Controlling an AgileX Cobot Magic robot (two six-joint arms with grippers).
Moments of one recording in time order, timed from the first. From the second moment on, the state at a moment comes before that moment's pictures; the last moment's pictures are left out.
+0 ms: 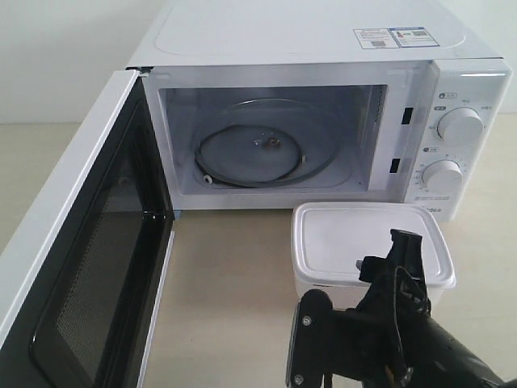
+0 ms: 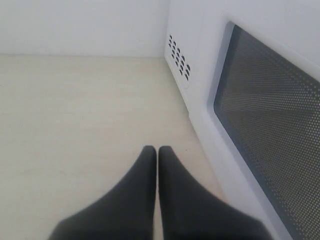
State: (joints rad) left arm -0.06 0.00 0.00 0.02 0.33 -0.12; right arm 1.06 1.63 -0.42 -1.74 0.80 1.28
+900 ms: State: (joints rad) left arm -0.06 0.00 0.00 0.02 0.33 -0.12; right arm 0.97 1.75 -0.52 -1.74 0.79 1.12
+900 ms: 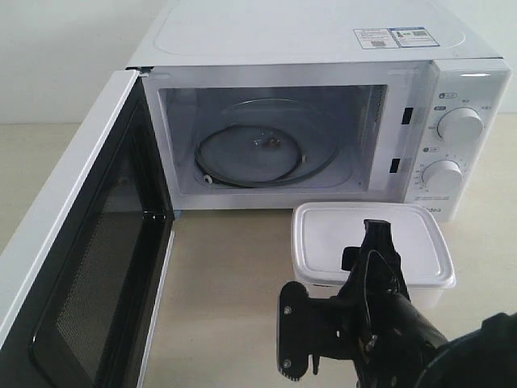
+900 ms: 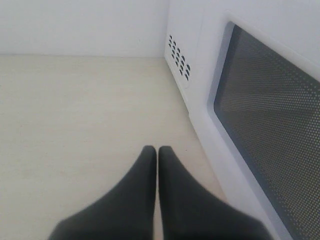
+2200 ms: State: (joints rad) left arm -0.06 0.00 0.00 0.02 0.33 -0.12; right arm 0.92 1.74 -0.55 -1.74 0.75 1.12
